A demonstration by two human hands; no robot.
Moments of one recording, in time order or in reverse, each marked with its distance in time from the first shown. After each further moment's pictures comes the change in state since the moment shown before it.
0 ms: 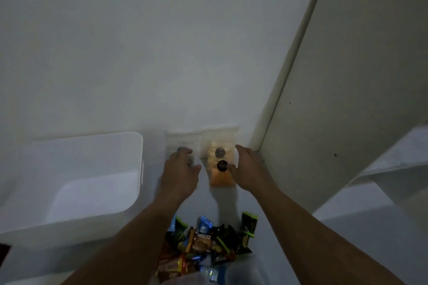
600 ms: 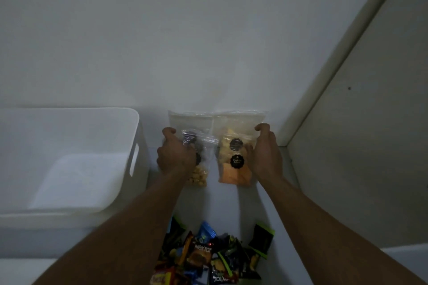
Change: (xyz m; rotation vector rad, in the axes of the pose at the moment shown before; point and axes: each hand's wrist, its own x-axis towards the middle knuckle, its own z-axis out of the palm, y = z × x) left_hand 0.077 -0.037 0.051 -0.027 0.318 -0.436; right_hand 0.096 0.048 0.062 0.120 0.256 -0.037
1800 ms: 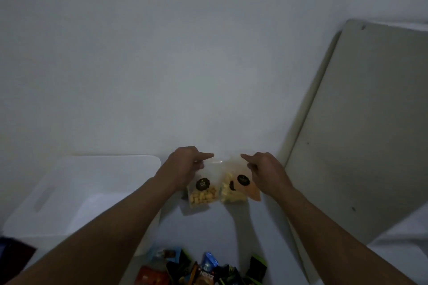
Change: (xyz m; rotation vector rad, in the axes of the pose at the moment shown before) left_hand -0.036 0.087 -0.157 0.207 -0.325 0.805; right_hand -0.004 -0.076 -0.130 -0.200 -0.164 -0.390
